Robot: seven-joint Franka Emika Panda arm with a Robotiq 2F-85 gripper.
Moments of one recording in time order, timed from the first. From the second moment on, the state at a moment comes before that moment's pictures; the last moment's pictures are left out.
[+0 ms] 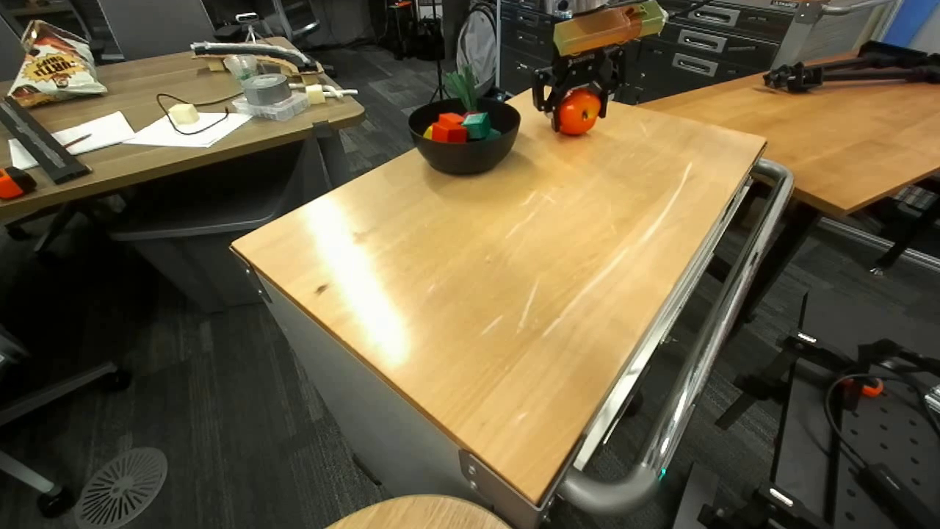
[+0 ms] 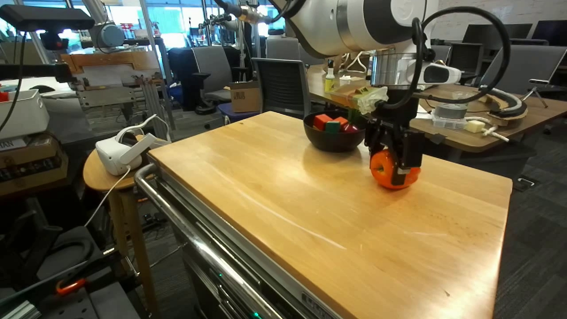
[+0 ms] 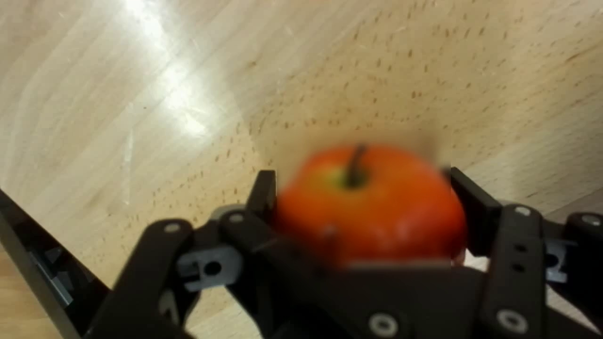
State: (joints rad) arm -0.13 0.57 -0.20 -1.61 -0.08 2.08 0.43
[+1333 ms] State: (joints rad) arm -0.07 0.53 -0.02 -1.28 0.28 1.03 0.18
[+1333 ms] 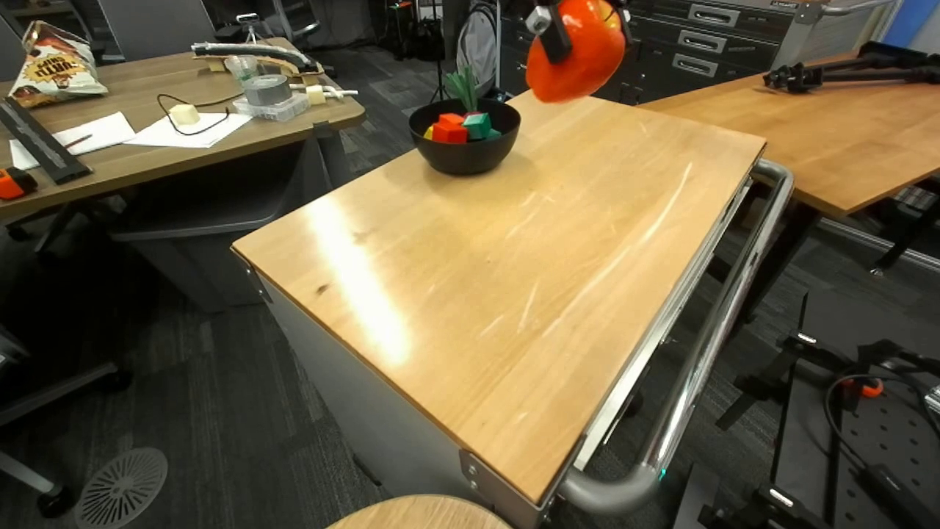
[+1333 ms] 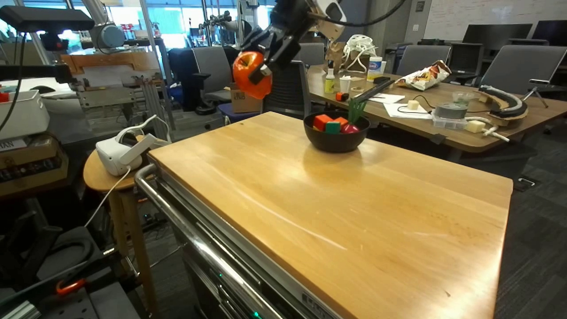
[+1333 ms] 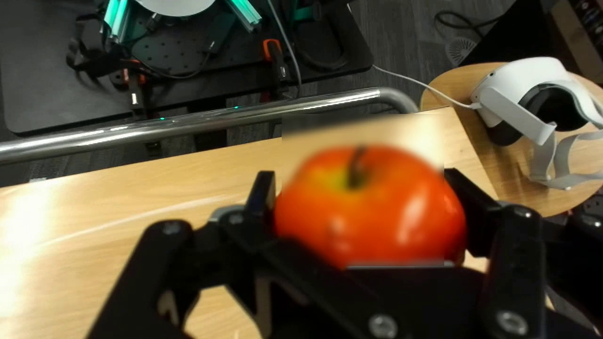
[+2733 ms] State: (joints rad) arm 0.28 0.91 0.01 -0.99 0.05 0.89 0.41
